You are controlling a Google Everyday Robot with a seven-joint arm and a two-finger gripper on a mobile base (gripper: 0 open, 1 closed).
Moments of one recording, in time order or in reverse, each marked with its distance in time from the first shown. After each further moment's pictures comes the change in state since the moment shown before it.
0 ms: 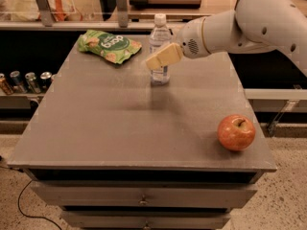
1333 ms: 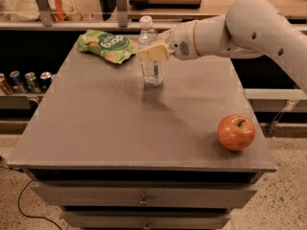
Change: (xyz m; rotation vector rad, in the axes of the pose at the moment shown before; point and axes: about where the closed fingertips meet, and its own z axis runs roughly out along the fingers) arm -0.008 0.007 0.024 -0.043 -0.072 0.010
